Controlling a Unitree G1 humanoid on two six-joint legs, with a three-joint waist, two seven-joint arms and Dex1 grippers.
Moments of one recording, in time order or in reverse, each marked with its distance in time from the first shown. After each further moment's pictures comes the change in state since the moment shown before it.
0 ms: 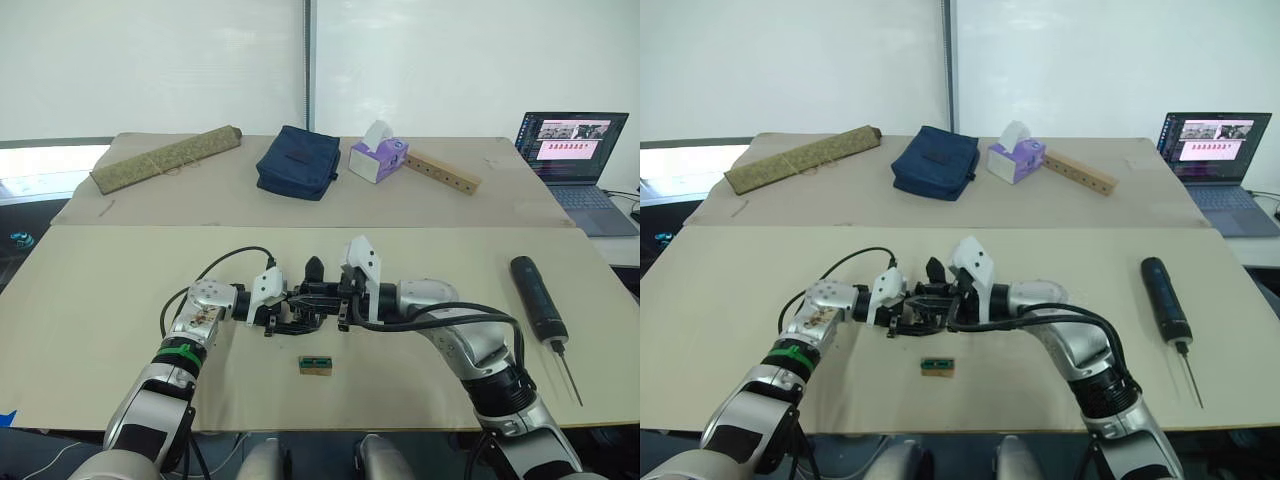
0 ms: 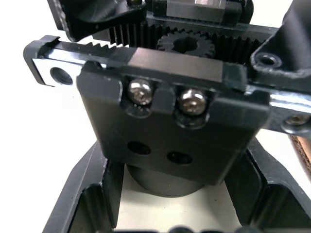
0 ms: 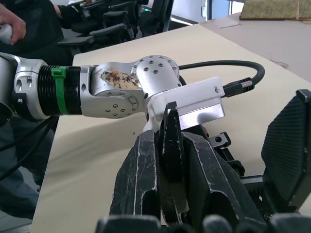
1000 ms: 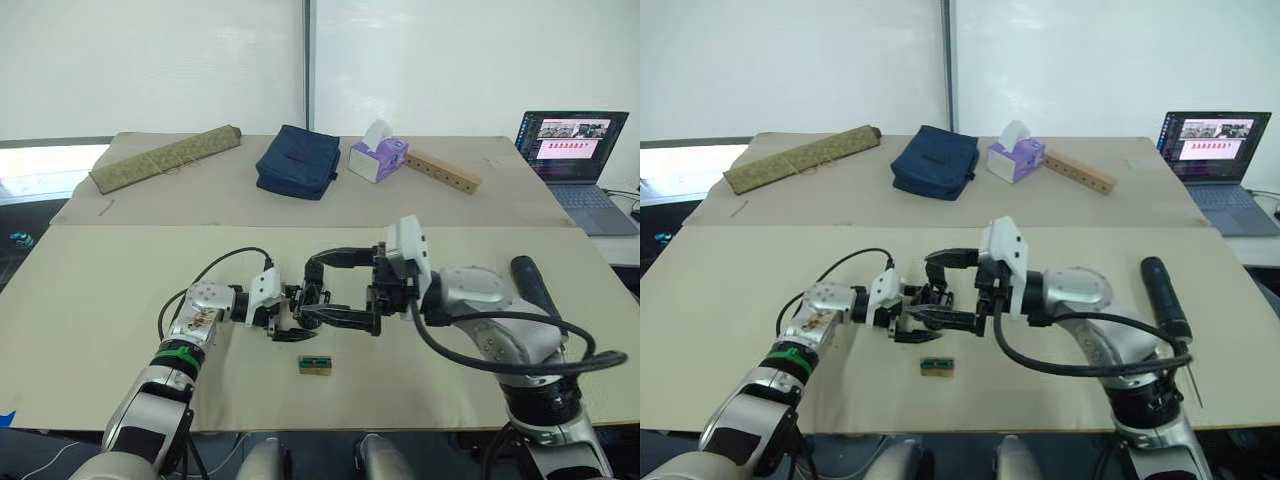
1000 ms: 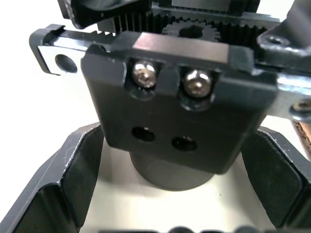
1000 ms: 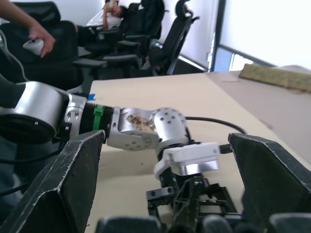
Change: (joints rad) left arm 0.054 0.040 0.023 -0.041 -0.025 -0.023 0.017; right arm 0.109 -0.168 -0.252 -0.307 0.201 0.010 0.016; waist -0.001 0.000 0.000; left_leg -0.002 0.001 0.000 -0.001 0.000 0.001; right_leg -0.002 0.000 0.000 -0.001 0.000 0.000
